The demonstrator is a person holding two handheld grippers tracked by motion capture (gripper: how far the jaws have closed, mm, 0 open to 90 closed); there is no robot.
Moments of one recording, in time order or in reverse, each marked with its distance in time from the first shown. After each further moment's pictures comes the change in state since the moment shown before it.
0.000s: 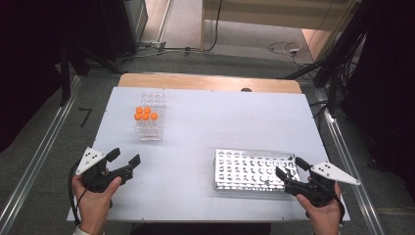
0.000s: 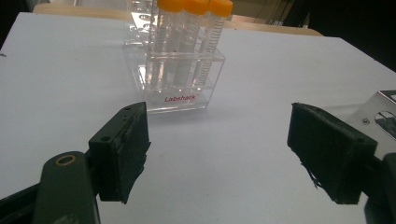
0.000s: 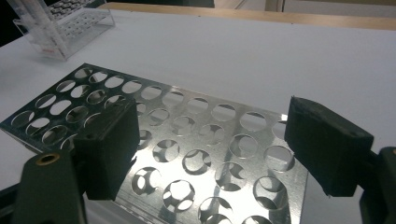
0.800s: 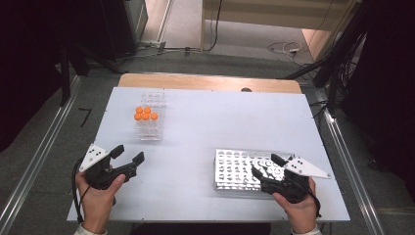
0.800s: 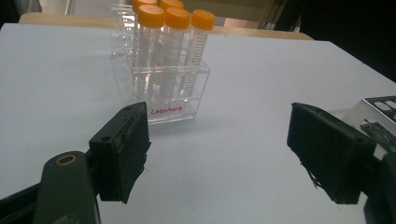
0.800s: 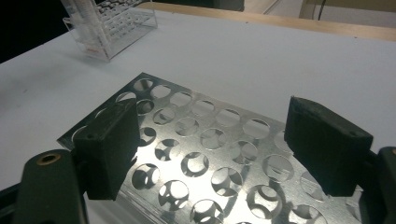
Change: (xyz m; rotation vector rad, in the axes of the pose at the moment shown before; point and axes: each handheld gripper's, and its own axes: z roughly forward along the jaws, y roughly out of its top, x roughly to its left) left arm -0.009 0.009 0.004 -0.008 -0.020 0.015; right arm 0.048 0.012 0.029 0.001 0.094 -0.057
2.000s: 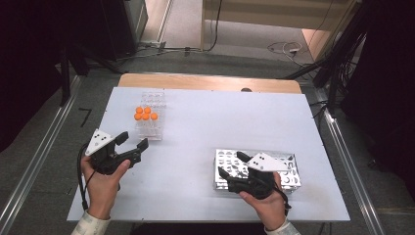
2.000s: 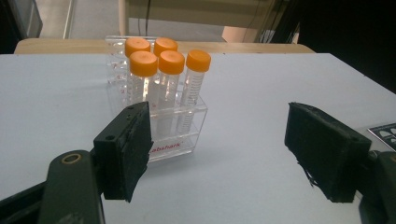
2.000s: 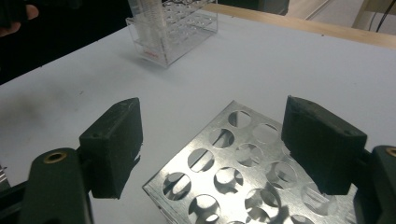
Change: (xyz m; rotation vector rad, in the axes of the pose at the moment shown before) left arm -0.005 0.028 0.017 -0.028 -0.003 0.029; right arm 0.062 0.020 0.045 0.012 0.134 -0.081
